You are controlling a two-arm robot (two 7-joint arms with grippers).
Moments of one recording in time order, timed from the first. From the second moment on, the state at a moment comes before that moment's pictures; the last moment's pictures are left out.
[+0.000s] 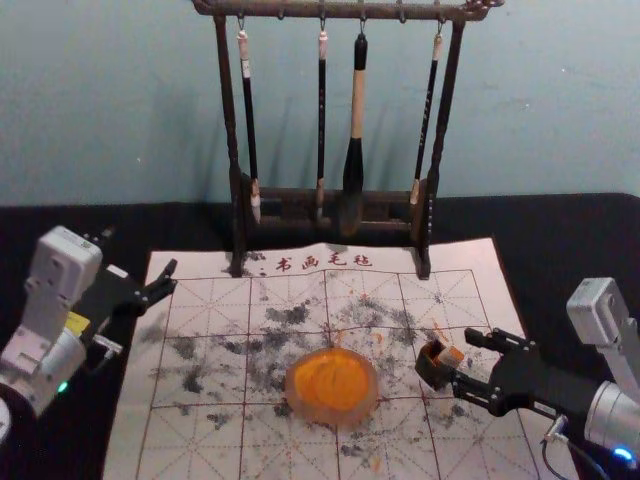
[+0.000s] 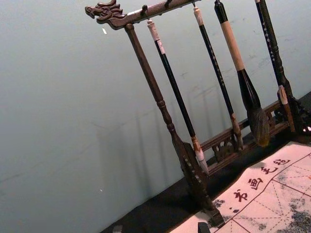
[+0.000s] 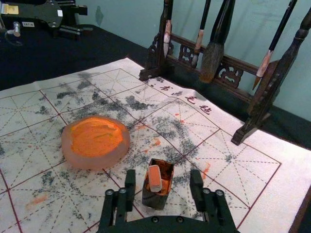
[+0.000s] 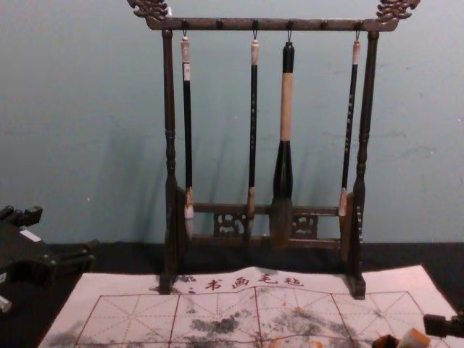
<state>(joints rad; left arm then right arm) -0.20 0.60 0.45 -1.41 -0.25 -0.12 0.03 0.10 0.62 -0.38 -1.48 0.39 -0.01 0.54</state>
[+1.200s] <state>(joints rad) -0.20 0.60 0.45 -1.41 -0.25 -0.12 0.03 0.10 0.62 -0.38 -1.48 0.40 -0.01 0.54</state>
